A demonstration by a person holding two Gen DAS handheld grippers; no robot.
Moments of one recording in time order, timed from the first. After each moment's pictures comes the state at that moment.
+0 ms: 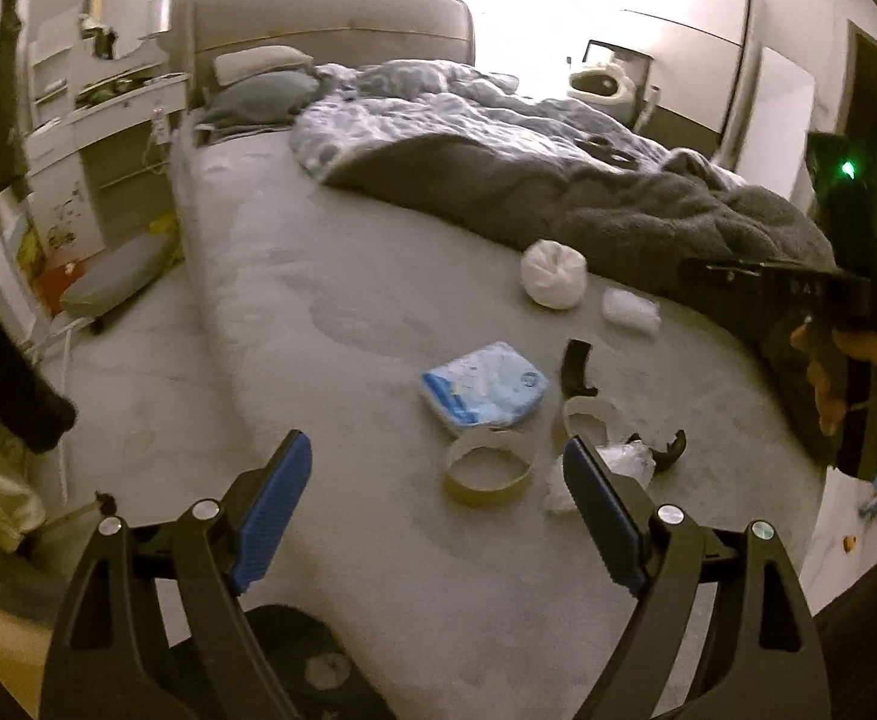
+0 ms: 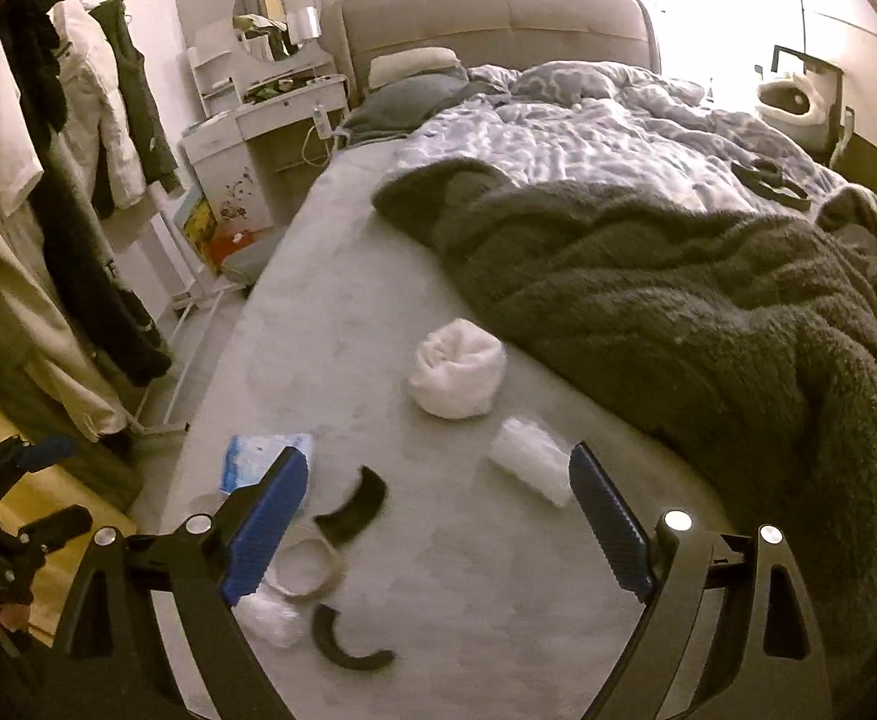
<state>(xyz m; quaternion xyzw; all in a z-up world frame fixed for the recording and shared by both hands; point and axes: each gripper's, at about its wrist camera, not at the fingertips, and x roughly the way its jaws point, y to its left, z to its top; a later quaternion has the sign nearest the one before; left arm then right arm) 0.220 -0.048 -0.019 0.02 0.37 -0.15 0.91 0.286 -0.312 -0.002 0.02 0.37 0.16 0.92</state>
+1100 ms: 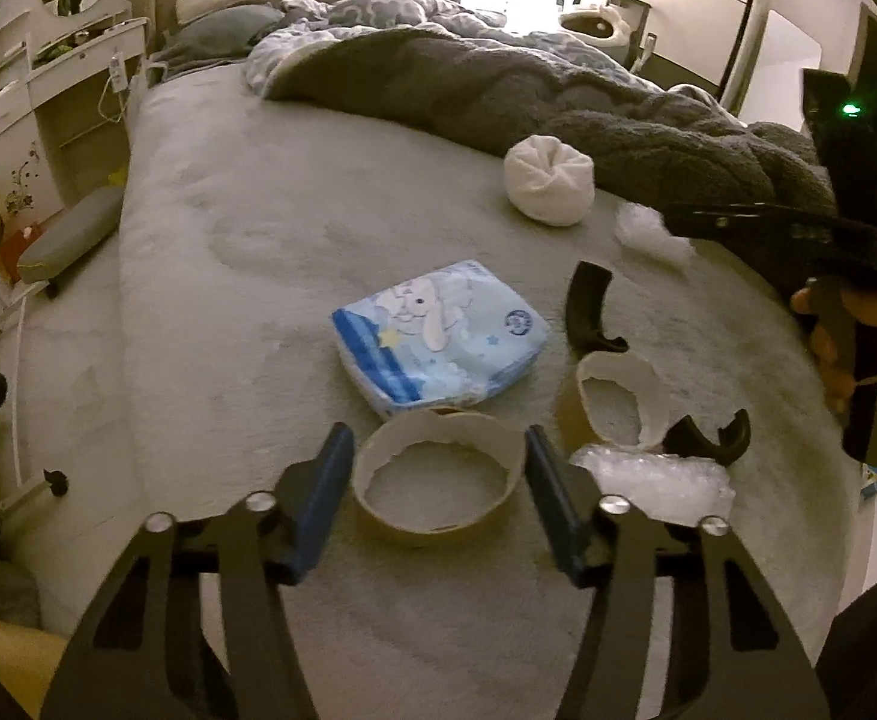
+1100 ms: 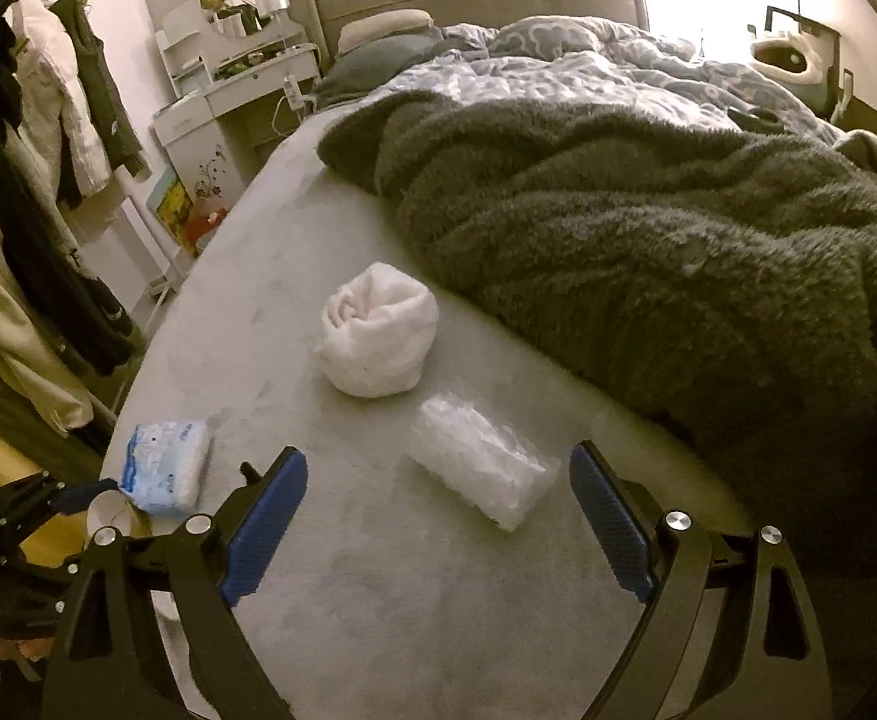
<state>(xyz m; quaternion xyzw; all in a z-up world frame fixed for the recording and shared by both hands) 0.269 -0.089 -0.095 0.02 0.44 -0.17 0.88 0.337 -0.332 -0.059 0.03 0.40 0.15 0.90</state>
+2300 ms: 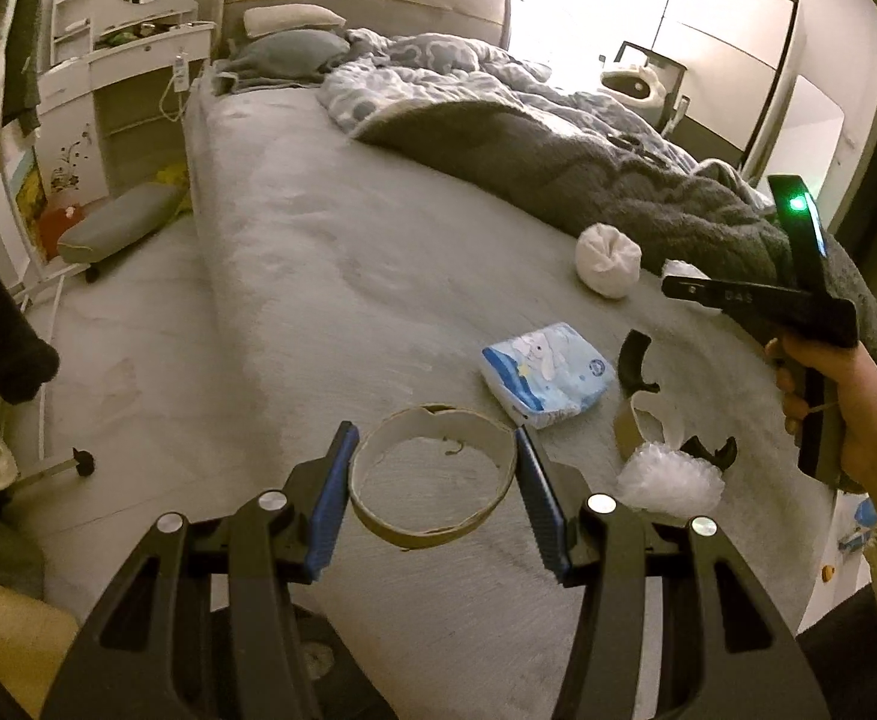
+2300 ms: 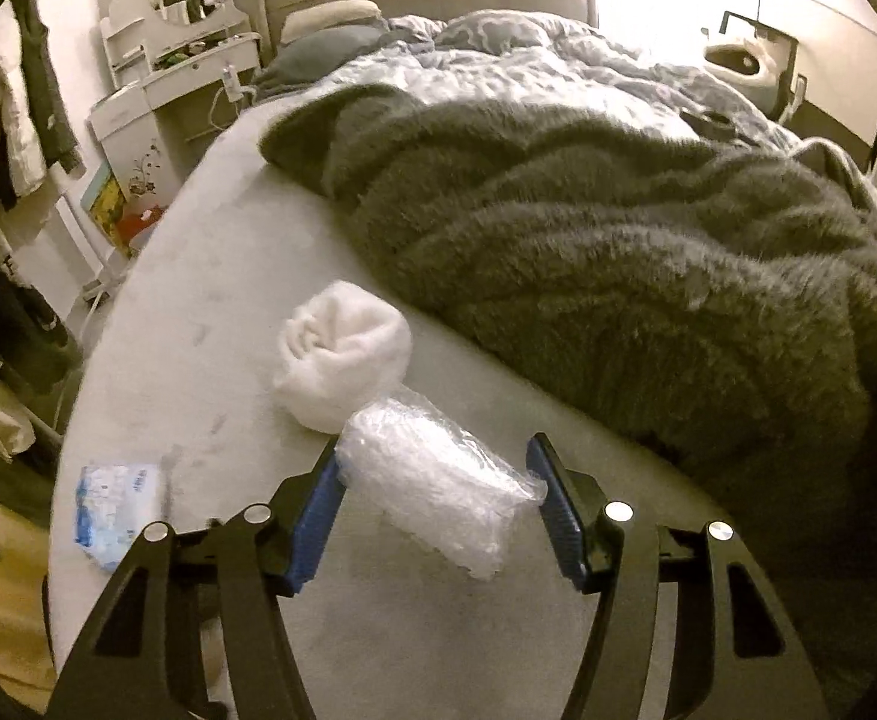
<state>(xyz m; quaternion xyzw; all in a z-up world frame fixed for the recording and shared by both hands) 0.242 -0.006 -0.047 -0.03 0.40 -0.14 0.91 0.349 -0.305 -0.053 0.00 0.41 0.07 0.91</state>
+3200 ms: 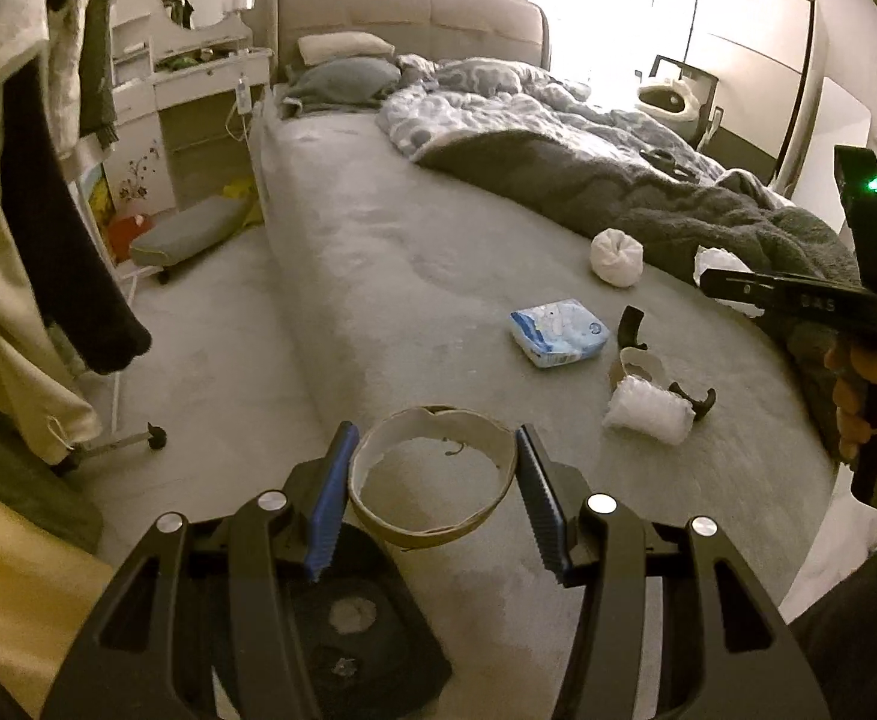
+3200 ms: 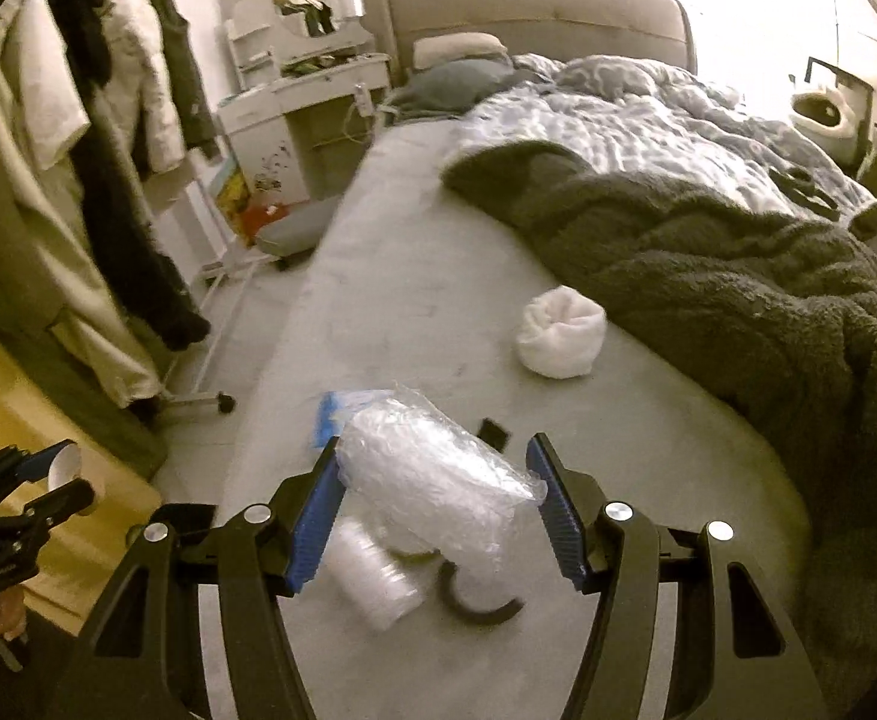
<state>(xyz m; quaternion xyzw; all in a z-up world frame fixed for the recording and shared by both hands) 0.144 0.014 -0.006 -0.01 0.38 -0.07 0.92 0.237 -0.245 0.010 0.00 0.38 0.19 0.91</state>
